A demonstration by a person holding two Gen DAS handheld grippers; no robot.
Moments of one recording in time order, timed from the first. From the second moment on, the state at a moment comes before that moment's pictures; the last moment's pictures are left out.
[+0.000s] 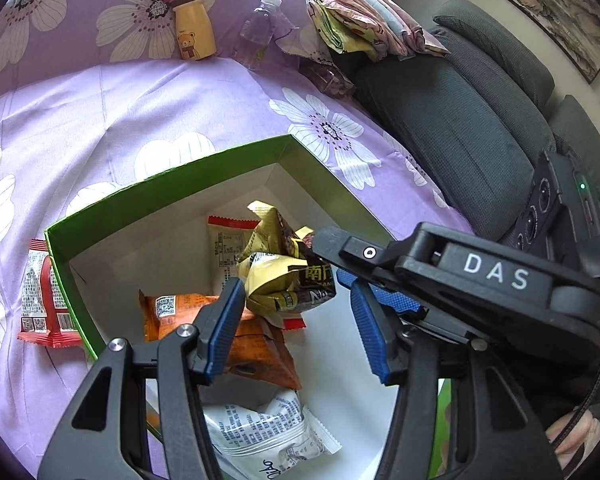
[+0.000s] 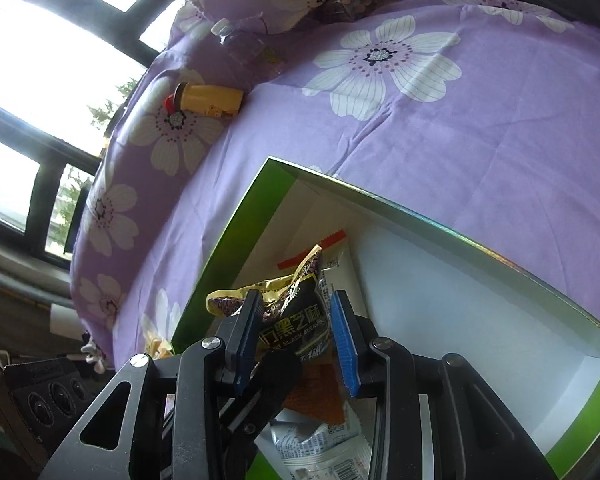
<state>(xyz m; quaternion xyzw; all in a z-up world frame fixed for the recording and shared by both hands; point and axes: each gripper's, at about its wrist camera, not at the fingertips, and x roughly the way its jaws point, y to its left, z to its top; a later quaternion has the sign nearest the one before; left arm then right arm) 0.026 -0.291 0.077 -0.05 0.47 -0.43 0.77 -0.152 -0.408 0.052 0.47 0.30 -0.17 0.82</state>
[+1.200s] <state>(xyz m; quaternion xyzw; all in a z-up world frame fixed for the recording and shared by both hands) 0.029 0.024 0.070 -0.21 0.45 -0.14 0.86 -0.059 -0.240 0.088 0.28 0.37 0.01 0.89</state>
